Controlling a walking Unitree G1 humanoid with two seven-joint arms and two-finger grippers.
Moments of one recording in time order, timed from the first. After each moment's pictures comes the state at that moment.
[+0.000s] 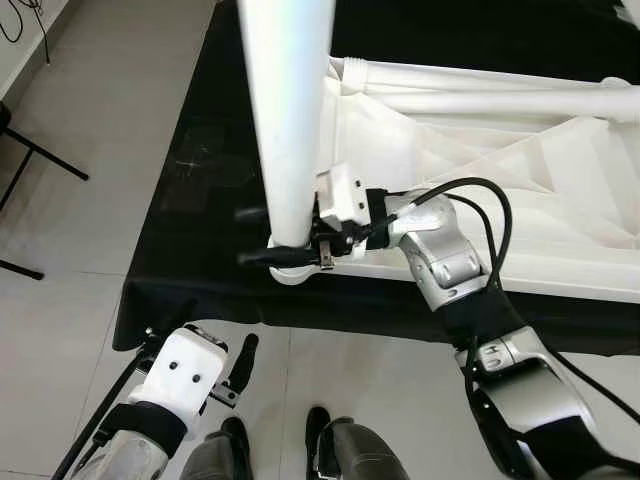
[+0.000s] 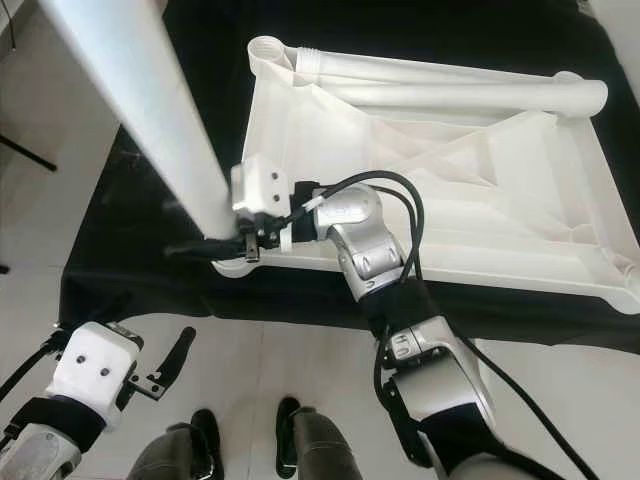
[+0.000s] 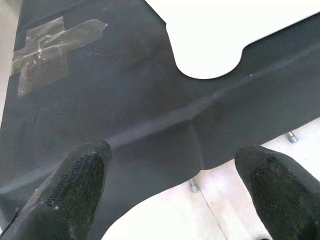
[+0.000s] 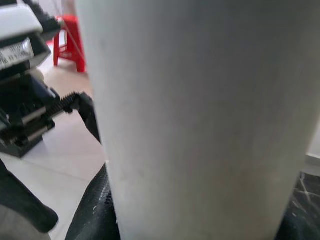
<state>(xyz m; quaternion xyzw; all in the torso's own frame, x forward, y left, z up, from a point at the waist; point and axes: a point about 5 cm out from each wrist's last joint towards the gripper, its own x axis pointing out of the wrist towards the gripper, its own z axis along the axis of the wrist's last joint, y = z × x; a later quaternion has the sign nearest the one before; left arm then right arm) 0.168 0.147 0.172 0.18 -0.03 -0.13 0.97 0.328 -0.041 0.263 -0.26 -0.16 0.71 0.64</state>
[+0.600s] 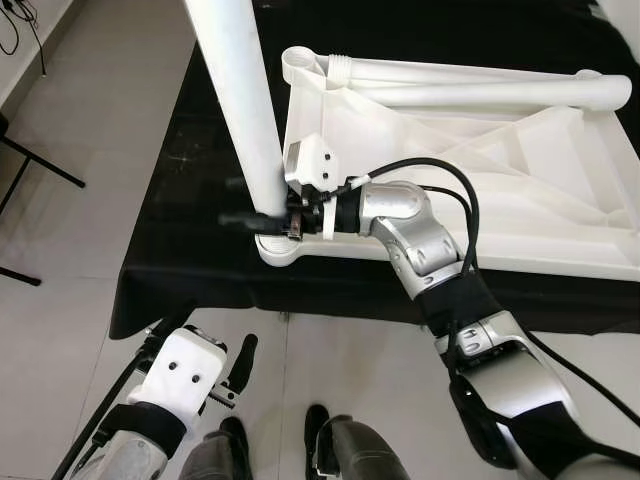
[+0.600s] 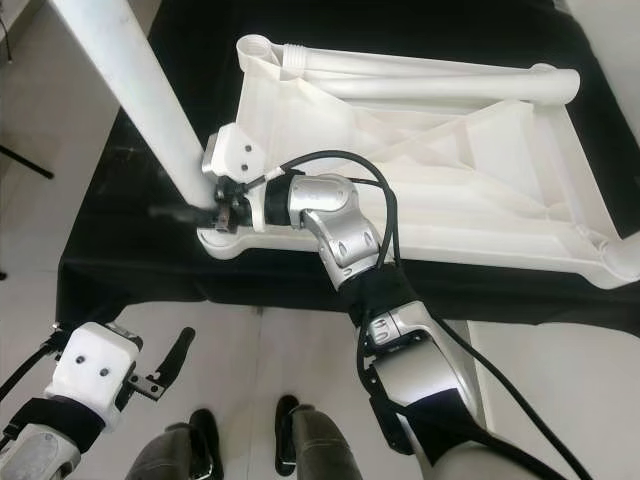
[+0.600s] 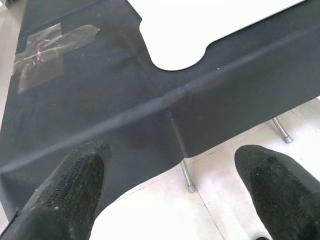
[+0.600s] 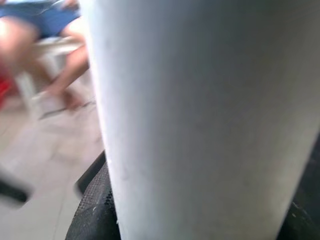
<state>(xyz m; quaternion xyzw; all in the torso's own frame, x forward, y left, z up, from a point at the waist) 0.168 0.147 0.173 0.18 -0.03 -0.13 0.97 0.354 -0.032 0.261 -0.13 -0.12 0.57 0.80</state>
